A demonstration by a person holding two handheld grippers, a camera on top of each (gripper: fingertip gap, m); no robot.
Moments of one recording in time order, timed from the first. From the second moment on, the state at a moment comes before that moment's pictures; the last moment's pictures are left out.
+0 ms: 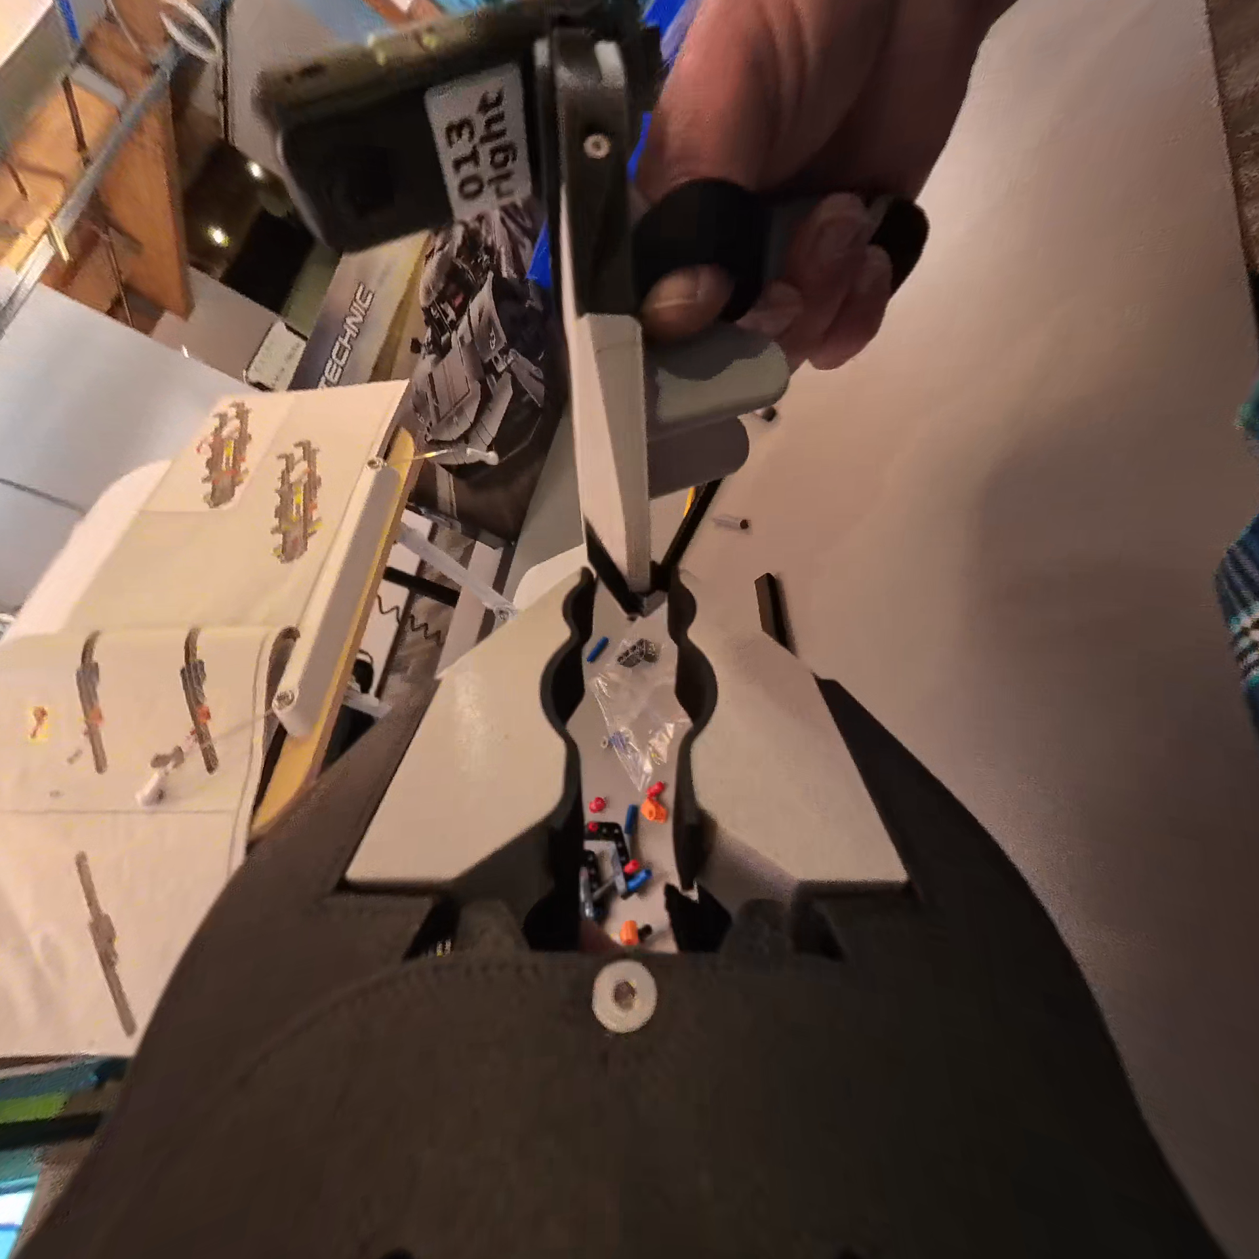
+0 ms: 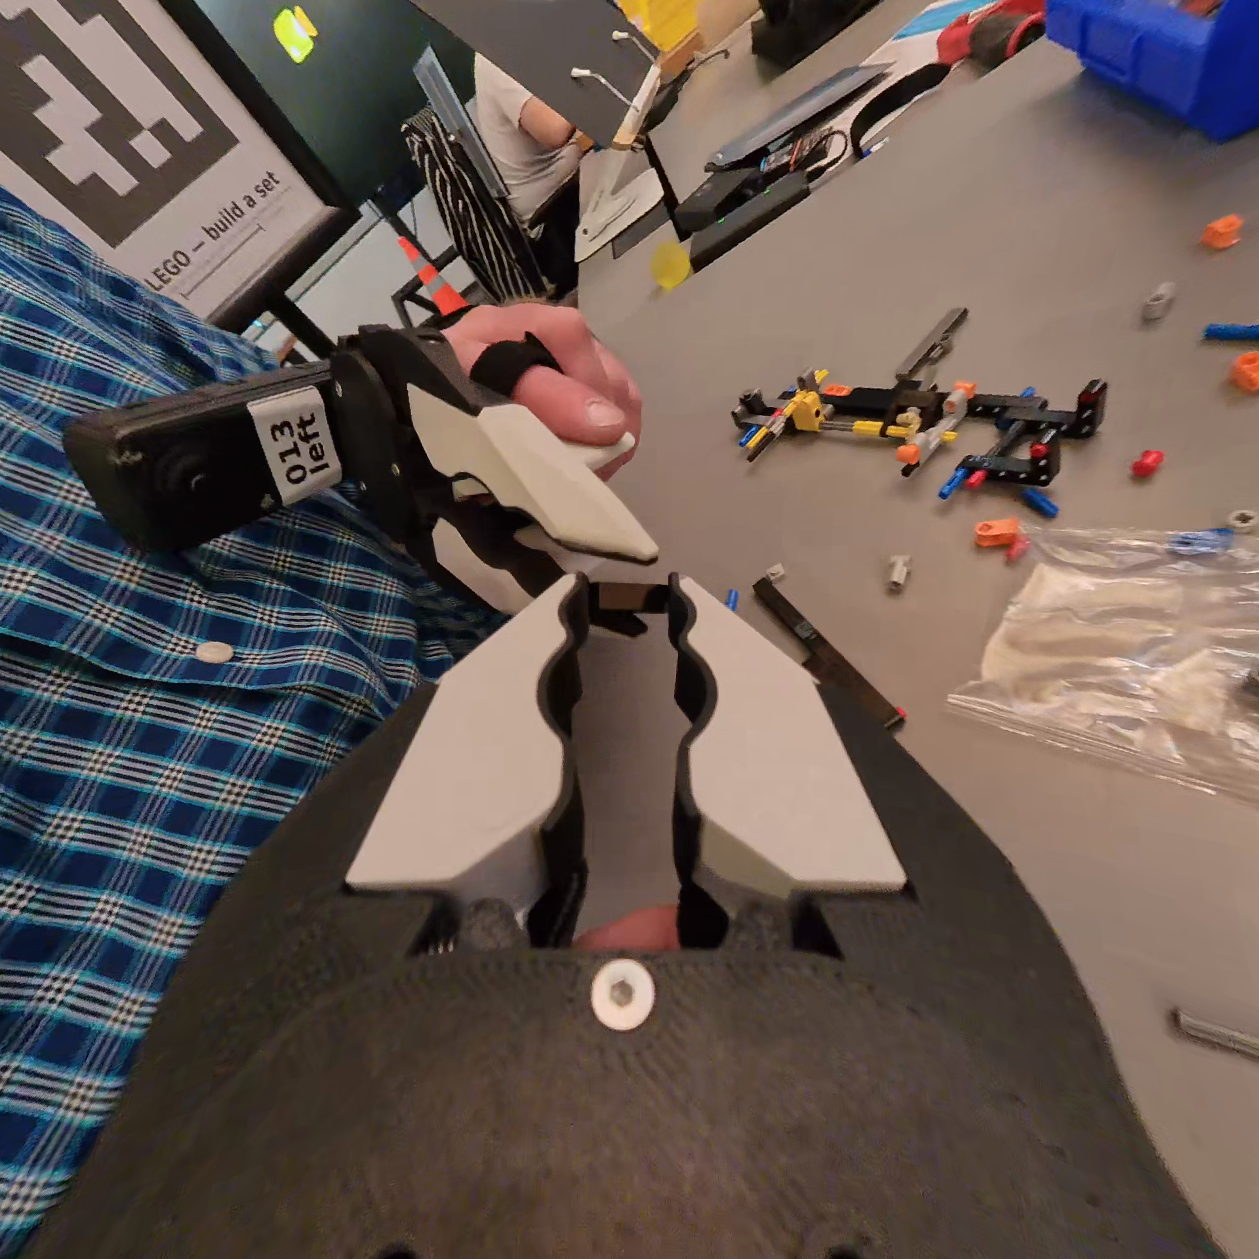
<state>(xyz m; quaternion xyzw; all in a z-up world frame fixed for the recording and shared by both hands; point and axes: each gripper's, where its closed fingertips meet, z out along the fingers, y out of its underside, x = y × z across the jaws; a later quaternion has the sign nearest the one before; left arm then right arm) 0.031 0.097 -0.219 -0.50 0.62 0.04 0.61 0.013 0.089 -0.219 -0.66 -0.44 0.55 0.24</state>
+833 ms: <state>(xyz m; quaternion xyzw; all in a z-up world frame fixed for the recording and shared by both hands) 0.012 0.160 -0.182 -0.58 0.44 -0.11 0.68 -0.007 0.157 -0.181 -0.66 -0.33 0.61 0.30</state>
